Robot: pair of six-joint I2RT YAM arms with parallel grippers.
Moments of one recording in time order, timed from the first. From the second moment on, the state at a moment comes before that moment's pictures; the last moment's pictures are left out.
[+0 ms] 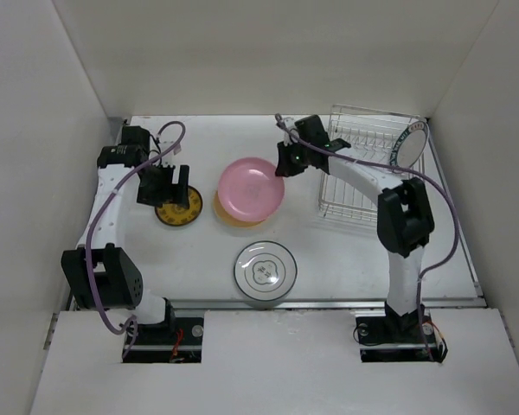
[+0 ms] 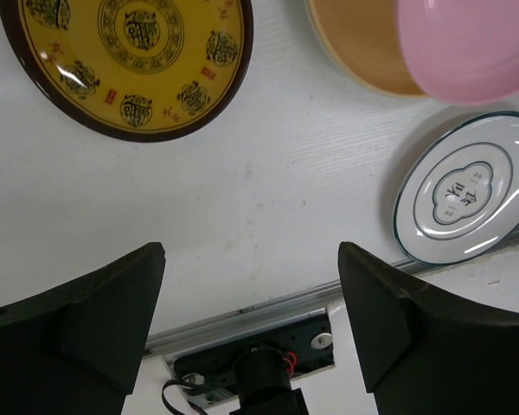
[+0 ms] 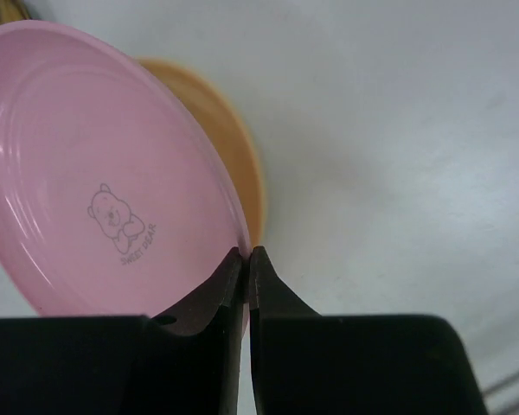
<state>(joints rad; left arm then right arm) 0.04 1.48 1.43 -1.18 0.29 0.15 0.48 1.98 1.68 -0.39 -0.26 0.11</state>
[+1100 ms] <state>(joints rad) 0.04 1.46 1.37 -1.15 0.21 0.15 0.50 2.23 1.88 -0.59 -0.32 0.14</state>
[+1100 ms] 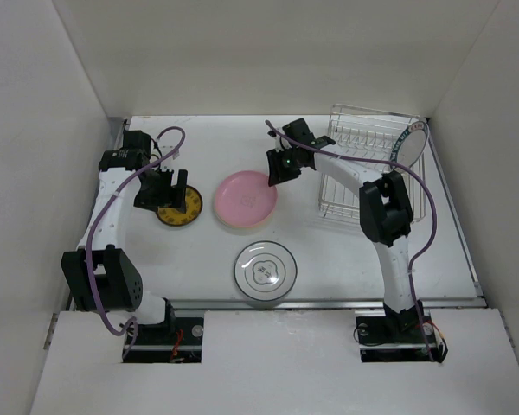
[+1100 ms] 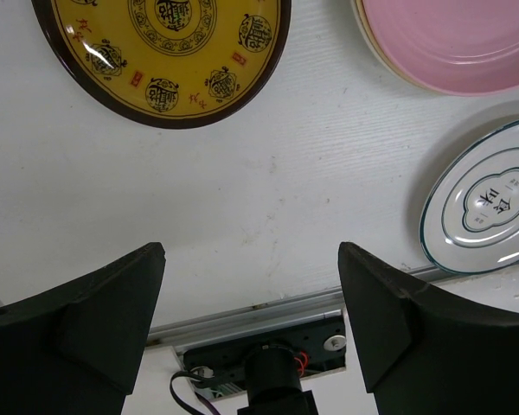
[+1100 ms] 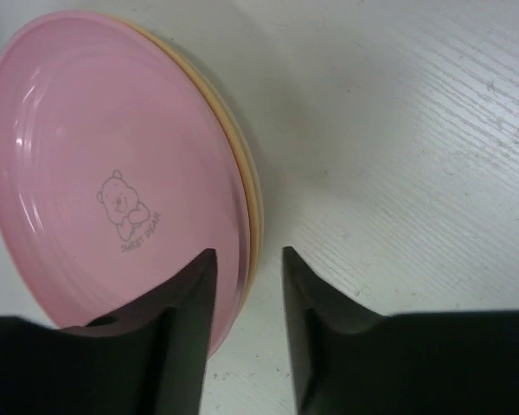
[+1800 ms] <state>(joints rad) 0.04 1.46 1.37 -1.15 0.19 0.14 0.51 2.24 1.88 -0.60 -0.31 0.13</state>
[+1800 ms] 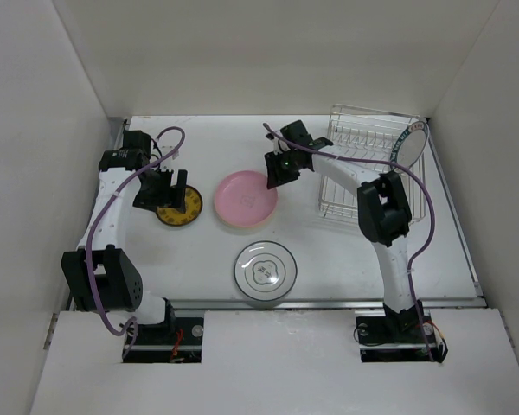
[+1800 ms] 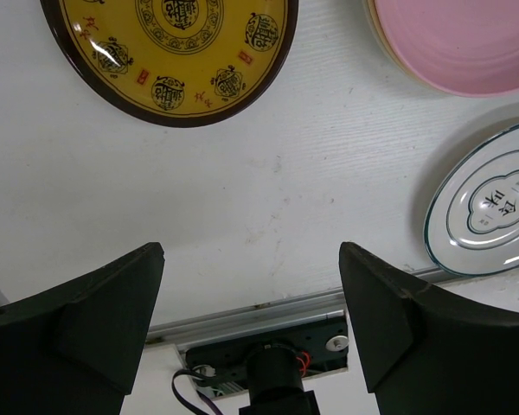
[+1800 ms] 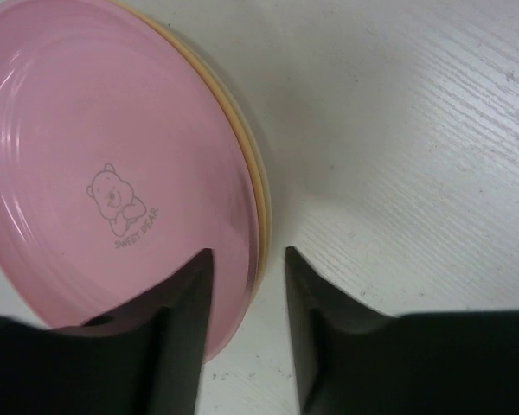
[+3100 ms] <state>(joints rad) 0.04 1.43 1.33 -1.15 0.17 0.14 -0.20 1.99 1.78 -0.61 0.32 0.37</state>
